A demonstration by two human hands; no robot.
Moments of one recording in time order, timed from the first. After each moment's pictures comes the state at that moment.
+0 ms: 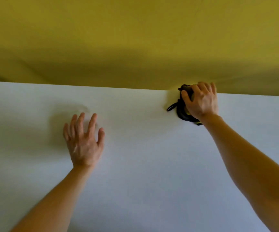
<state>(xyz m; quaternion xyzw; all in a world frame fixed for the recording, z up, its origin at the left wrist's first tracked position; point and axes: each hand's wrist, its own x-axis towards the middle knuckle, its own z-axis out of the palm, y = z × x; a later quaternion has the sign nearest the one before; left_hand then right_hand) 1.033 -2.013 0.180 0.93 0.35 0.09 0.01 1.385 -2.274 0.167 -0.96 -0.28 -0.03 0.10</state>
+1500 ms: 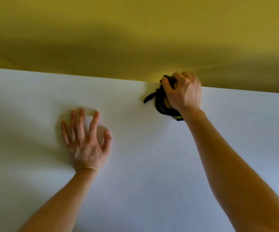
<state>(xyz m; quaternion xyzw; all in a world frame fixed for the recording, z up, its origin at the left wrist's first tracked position) 1.132 -2.183 0.158 0.92 0.37 0.09 0.06 1.436 -2.324 0.169 -0.96 -0.22 0.00 0.19</state>
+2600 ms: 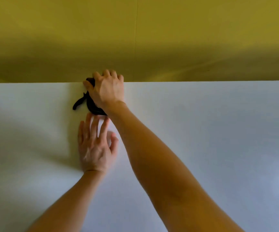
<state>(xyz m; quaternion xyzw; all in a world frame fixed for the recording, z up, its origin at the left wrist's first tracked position) 1.134 -2.180 0.162 0.95 0.28 0.09 0.08 1.316 -2.130 0.183 -0.93 -0.34 0.08 0.14</state>
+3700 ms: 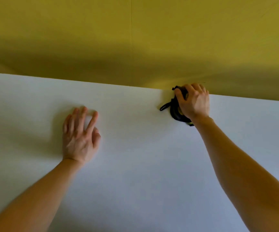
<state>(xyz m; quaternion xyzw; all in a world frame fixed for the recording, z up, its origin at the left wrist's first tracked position) 1.139 -2.181 0.161 0.96 0.25 0.11 0.02 1.479 -2.424 0.170 -0.97 -0.22 -0.01 0.12</state>
